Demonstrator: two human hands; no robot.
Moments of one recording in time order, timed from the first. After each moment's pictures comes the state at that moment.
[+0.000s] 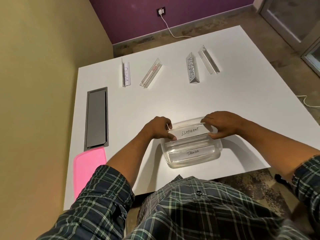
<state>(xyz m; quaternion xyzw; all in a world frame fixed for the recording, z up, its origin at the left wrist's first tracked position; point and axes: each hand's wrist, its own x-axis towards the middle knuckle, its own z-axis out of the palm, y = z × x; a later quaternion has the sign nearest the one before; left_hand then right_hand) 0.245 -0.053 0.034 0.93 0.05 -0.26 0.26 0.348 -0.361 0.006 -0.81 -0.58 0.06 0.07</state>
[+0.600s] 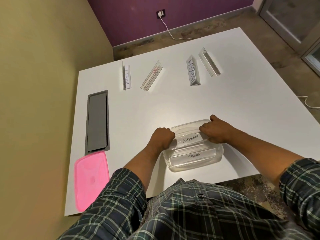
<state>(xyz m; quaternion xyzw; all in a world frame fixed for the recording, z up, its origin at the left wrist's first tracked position) 0.231 -0.074 0.006 0.96 -0.14 -0.23 -0.11 0.333 -0.323 -0.012 -0.82 -0.52 0.11 -0.20</state>
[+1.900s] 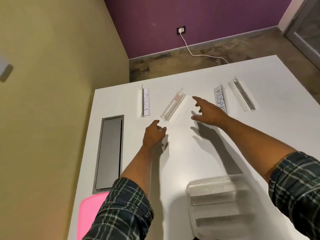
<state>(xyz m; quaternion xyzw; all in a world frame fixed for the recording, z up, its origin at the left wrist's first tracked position) 0.379 0.101 0.002 0.86 0.30 -0.03 0.41 0.541 -0.121 0.019 -0.91 -0.29 0.18 0.25</state>
